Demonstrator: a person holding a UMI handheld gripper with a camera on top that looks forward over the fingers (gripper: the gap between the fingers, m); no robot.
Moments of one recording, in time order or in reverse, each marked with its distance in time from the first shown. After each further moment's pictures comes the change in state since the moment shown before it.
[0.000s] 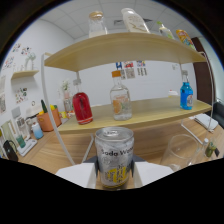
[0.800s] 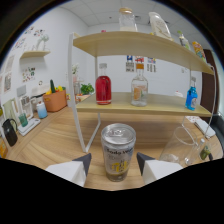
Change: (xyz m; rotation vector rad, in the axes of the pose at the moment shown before) arm -0.026 0.037 -0.034 -0.112 -0.011 -0.157
